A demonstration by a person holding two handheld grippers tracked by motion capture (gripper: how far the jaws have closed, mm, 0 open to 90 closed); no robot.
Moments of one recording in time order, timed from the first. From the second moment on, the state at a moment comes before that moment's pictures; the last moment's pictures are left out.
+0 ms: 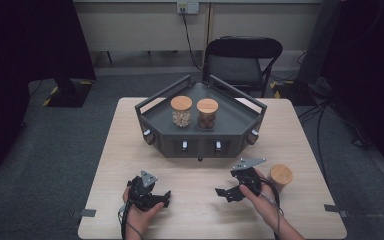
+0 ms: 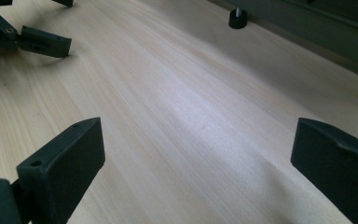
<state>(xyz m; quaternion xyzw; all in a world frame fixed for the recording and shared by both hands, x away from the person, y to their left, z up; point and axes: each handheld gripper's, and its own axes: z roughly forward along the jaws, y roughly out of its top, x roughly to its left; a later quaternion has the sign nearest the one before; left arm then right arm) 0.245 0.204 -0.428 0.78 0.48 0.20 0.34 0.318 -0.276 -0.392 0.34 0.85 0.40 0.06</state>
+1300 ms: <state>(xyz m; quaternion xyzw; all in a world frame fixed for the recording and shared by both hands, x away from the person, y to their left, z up) 0.245 0.204 -0.428 0.78 0.48 0.20 0.34 0.306 -0.290 -0.414 0.34 0.85 0.39 0.06</state>
